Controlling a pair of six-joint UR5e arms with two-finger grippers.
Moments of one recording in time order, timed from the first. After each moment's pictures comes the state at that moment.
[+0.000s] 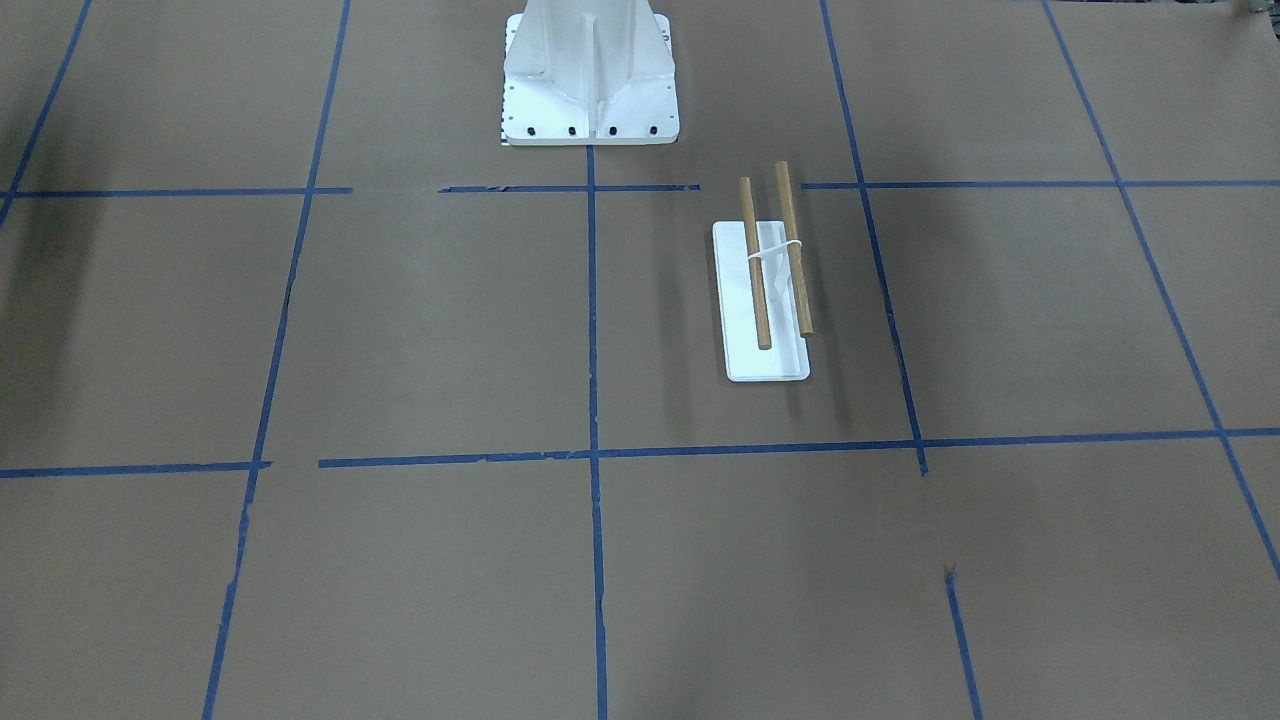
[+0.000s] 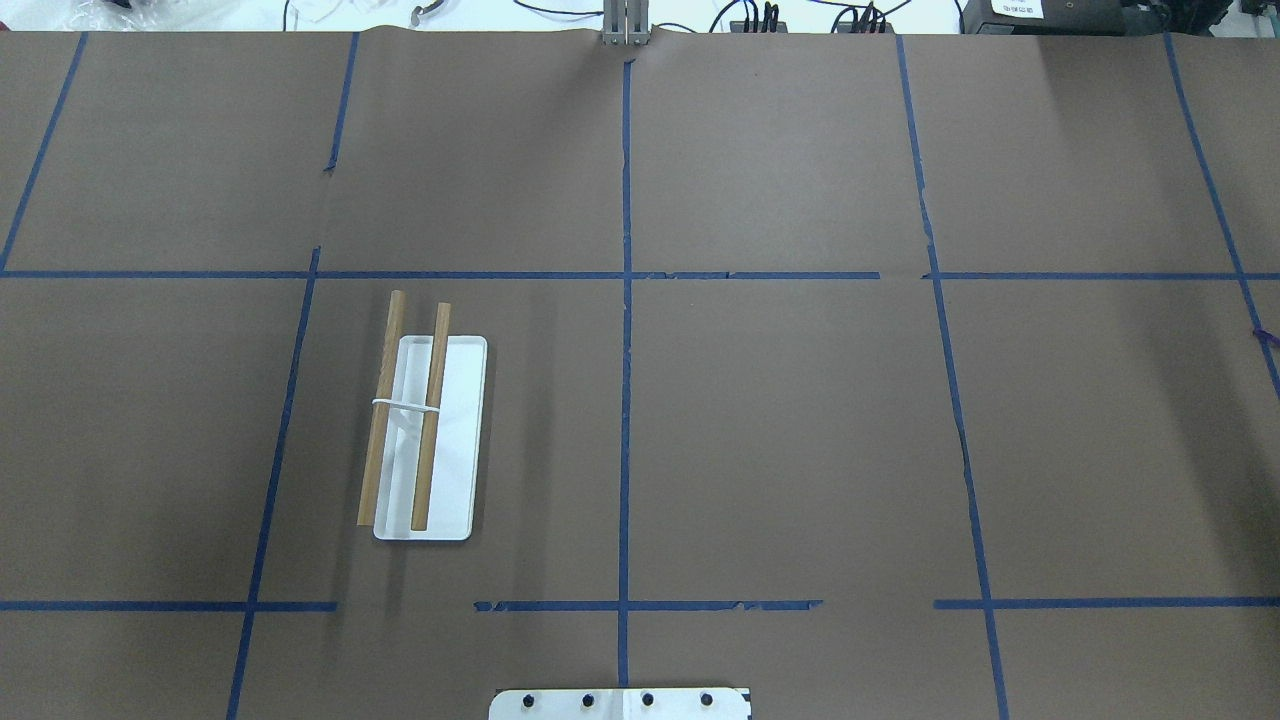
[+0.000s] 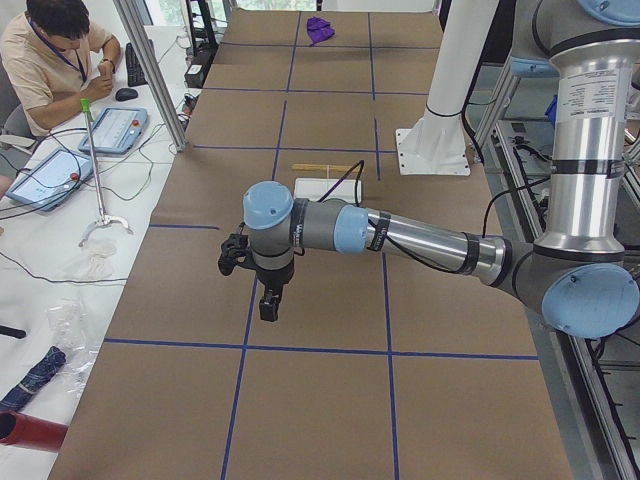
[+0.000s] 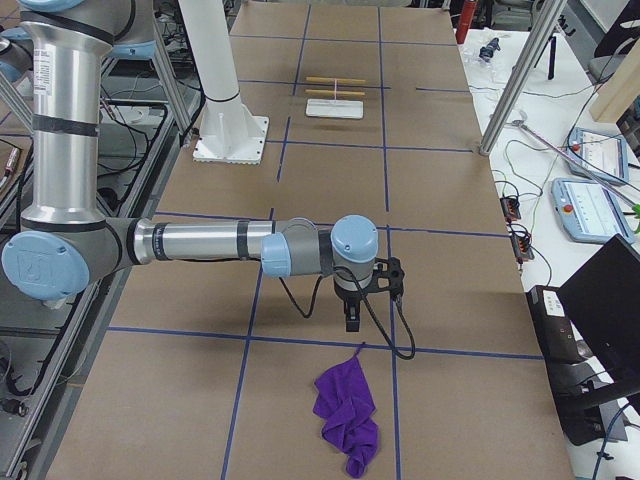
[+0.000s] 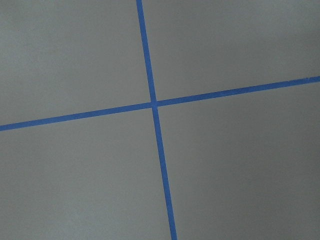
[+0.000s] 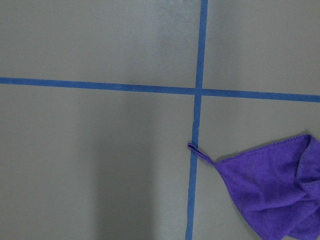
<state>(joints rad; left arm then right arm) -1.55 -1.55 -1.82 -1.45 -2.31 0.08 1.53 -1.68 1.74 -1.51 2.38 0.07</state>
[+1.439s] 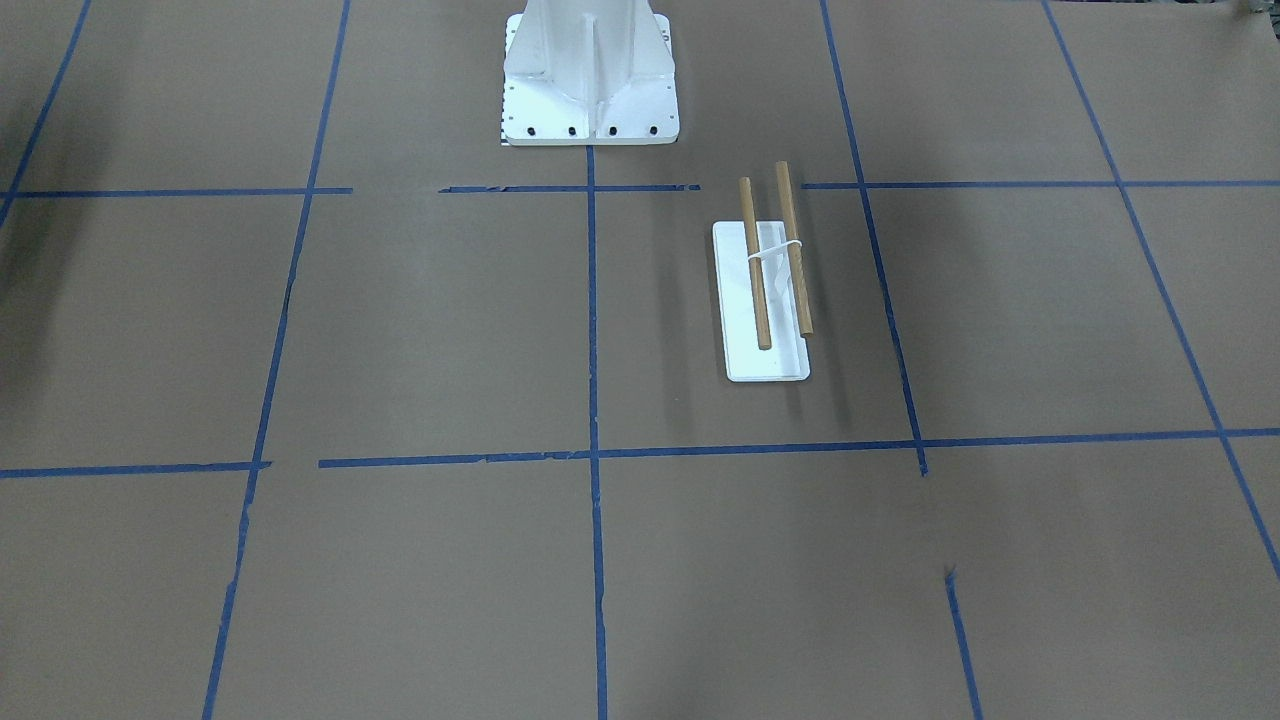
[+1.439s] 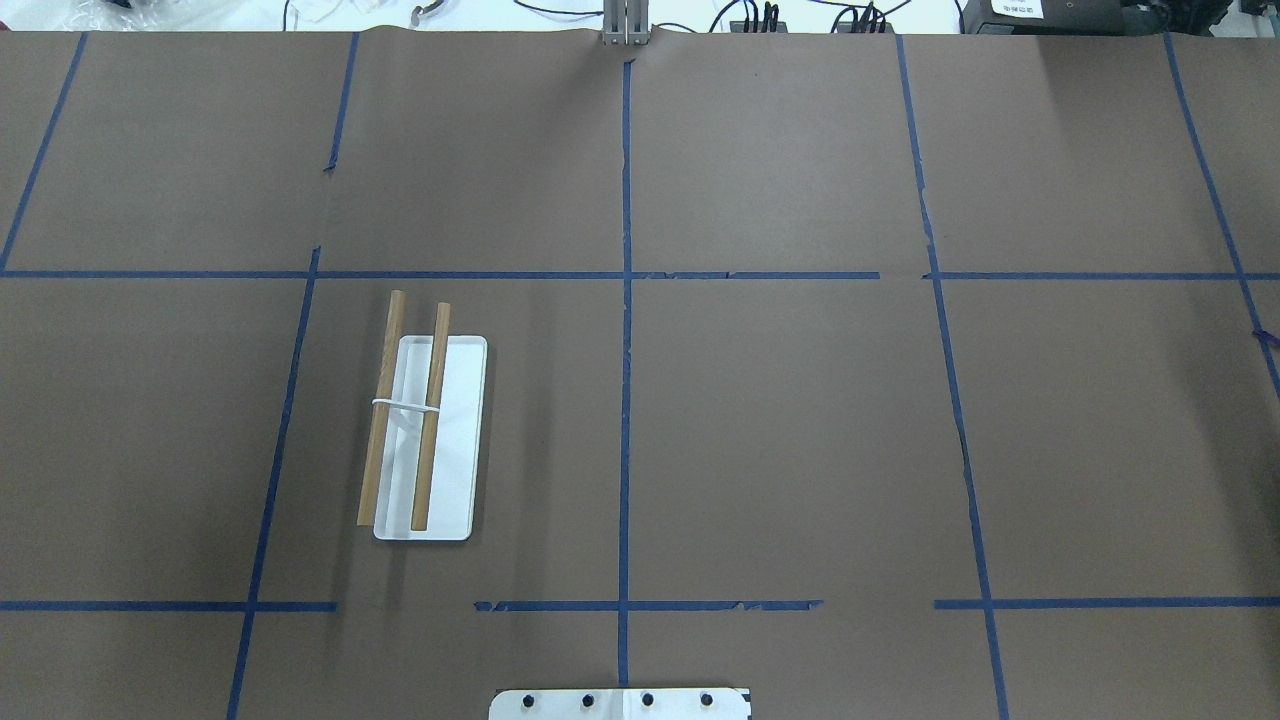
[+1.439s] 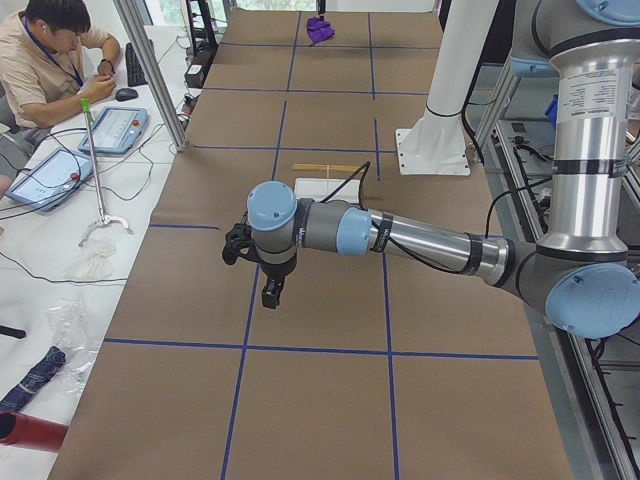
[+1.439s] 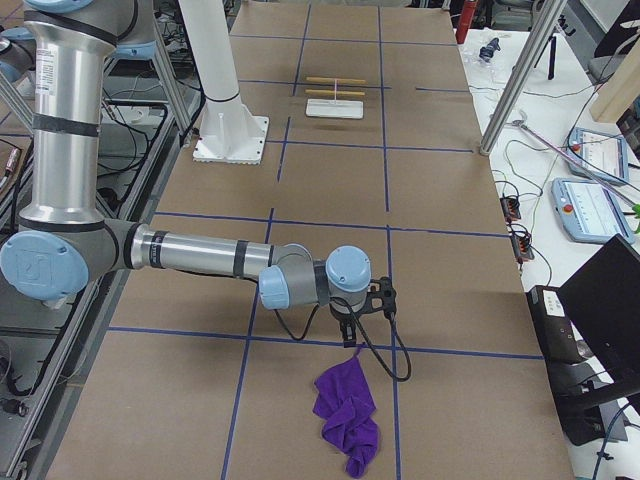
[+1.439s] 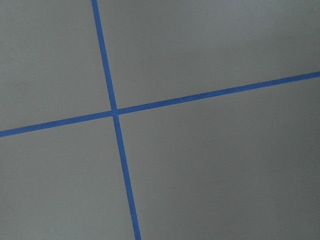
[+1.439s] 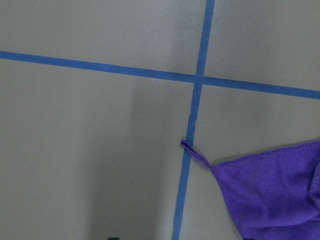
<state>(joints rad) -1.54 -1.53 -1.83 -1.49 -2.43 0.08 1.48 -1.70 1.54 -1.23 2.38 0.06</state>
